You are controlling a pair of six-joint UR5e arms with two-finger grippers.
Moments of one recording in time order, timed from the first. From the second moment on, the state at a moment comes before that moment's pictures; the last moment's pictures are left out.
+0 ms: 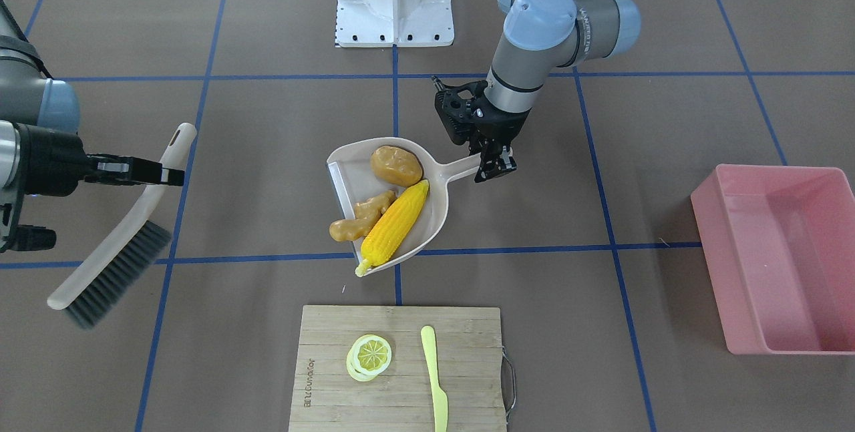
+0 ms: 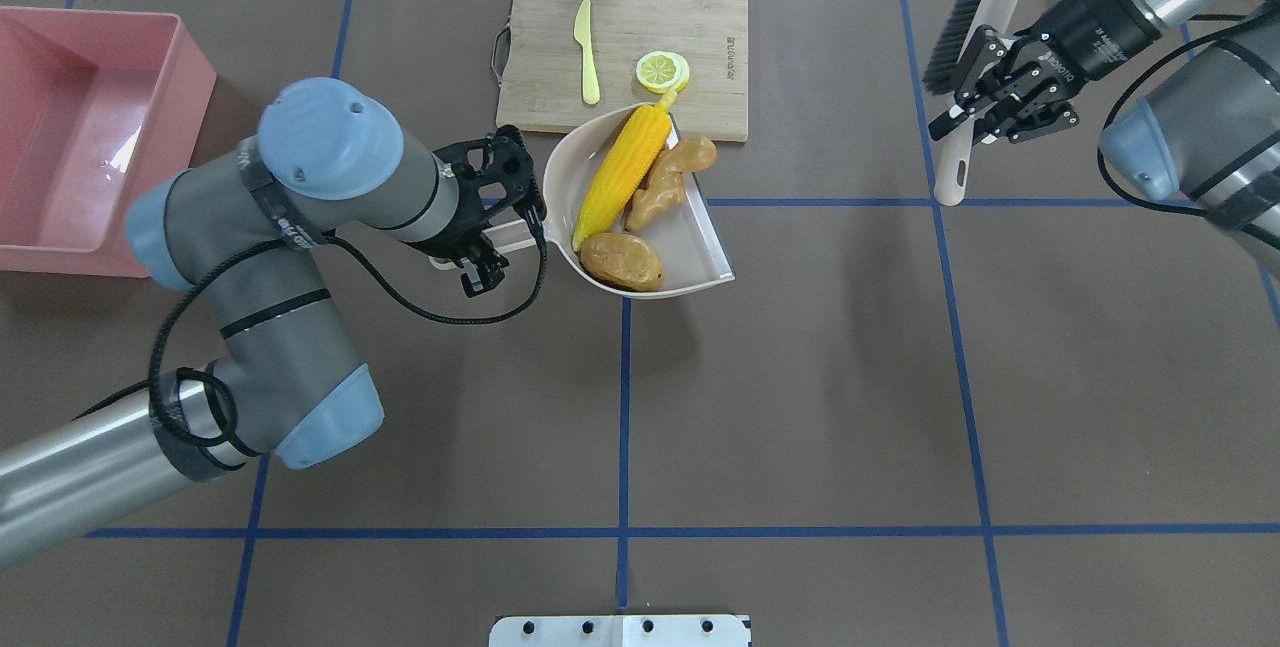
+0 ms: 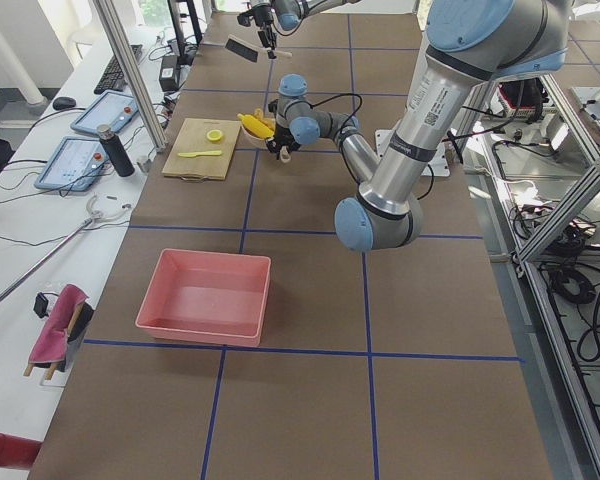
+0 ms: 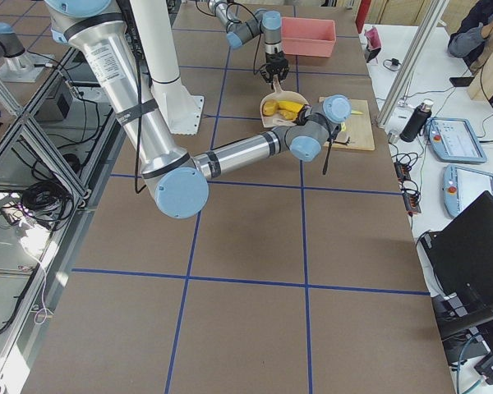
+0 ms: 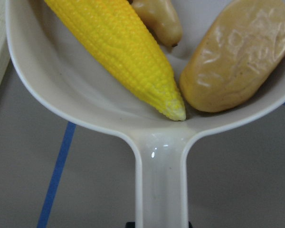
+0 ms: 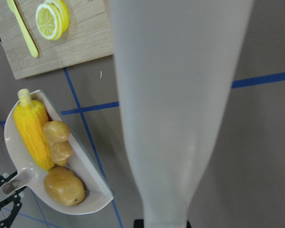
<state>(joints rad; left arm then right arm) -0.63 -2.13 -1.73 -1.81 -1.89 0.02 1.15 -1.15 1.45 -0.99 2.85 1.21</state>
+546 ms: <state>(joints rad) -0.80 -1.93 -1.95 -1.83 -1.90 -0.13 1.16 -1.27 1.45 -0.93 2.67 0.87</state>
